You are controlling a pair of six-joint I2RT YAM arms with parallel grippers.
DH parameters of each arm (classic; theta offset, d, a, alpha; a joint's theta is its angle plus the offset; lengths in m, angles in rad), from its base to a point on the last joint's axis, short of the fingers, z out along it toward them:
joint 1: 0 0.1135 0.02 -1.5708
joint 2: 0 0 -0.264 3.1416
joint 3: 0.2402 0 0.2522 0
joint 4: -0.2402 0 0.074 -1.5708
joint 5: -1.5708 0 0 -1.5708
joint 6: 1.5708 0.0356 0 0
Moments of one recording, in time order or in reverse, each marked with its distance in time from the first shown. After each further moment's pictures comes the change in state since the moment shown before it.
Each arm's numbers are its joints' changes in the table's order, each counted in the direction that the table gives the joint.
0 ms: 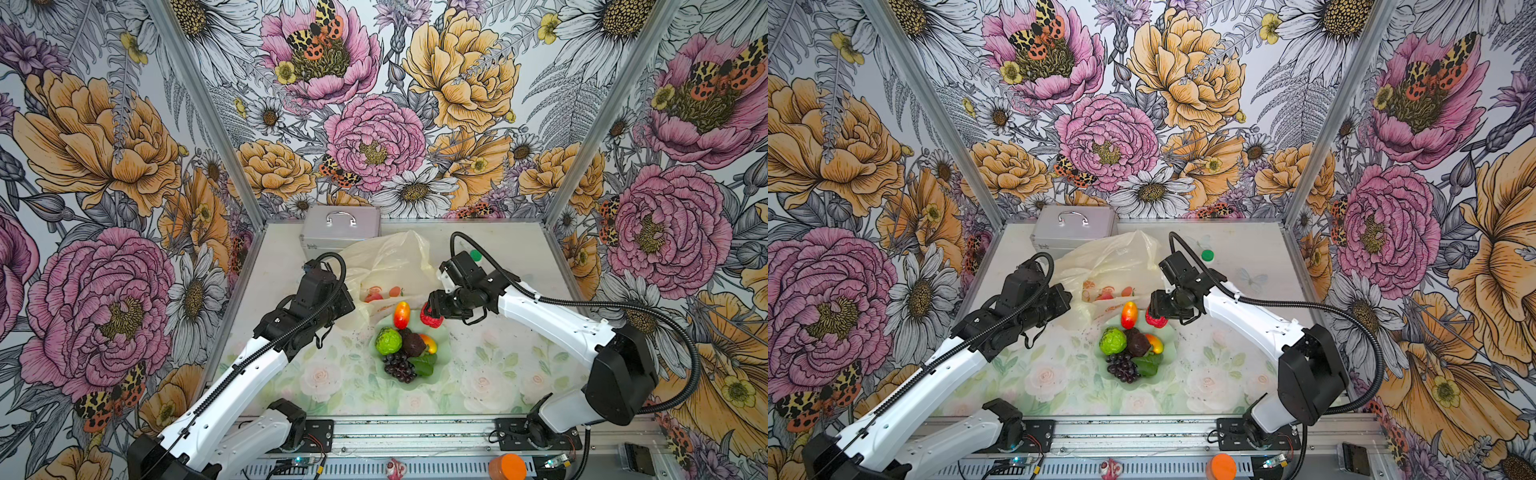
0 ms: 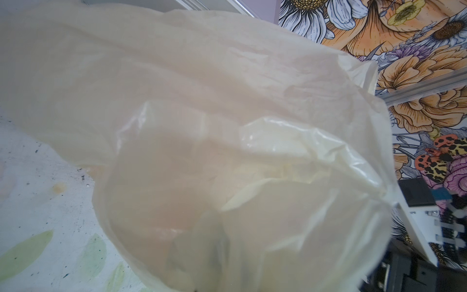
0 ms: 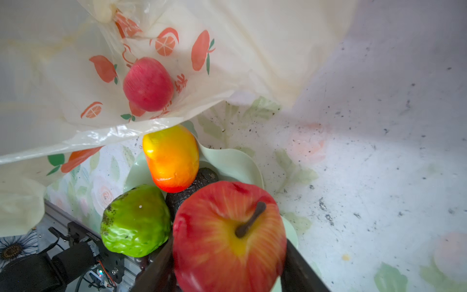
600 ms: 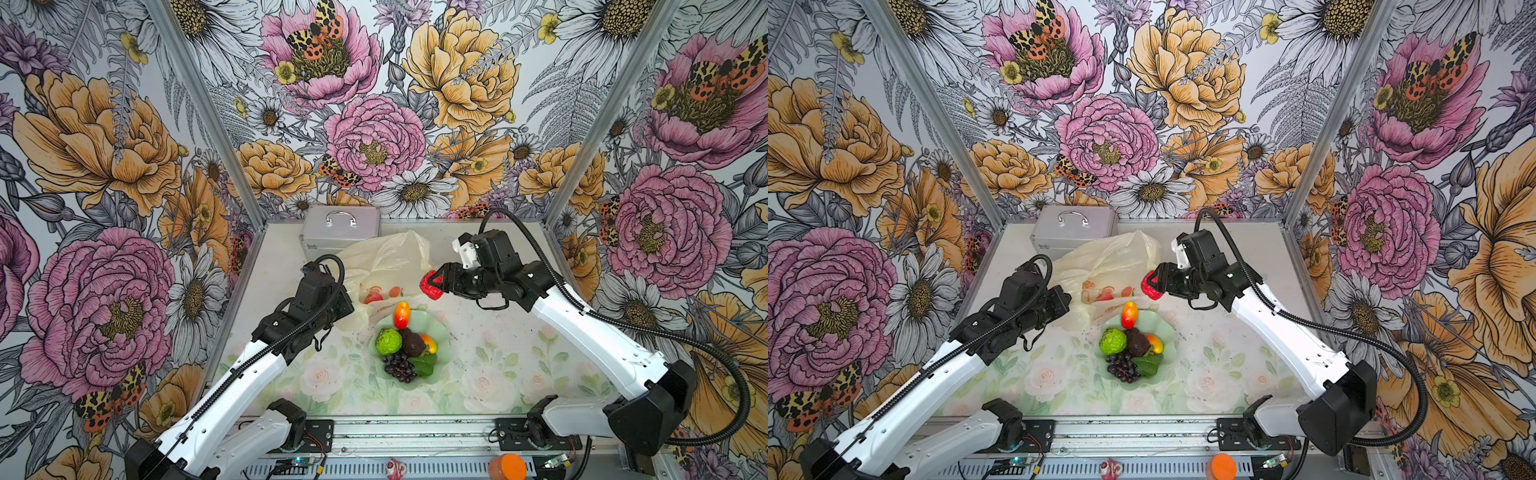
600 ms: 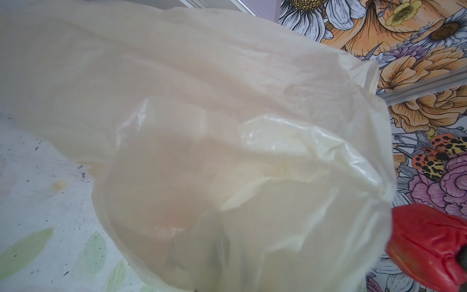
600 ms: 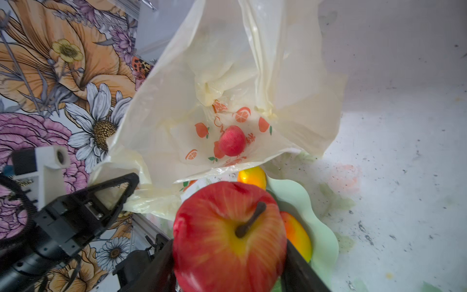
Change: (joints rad) left arm 0.000 -0.024 -0.021 0.005 -0.002 -0.004; right arm -0.058 -0.153 0.126 0.064 0.115 0.123
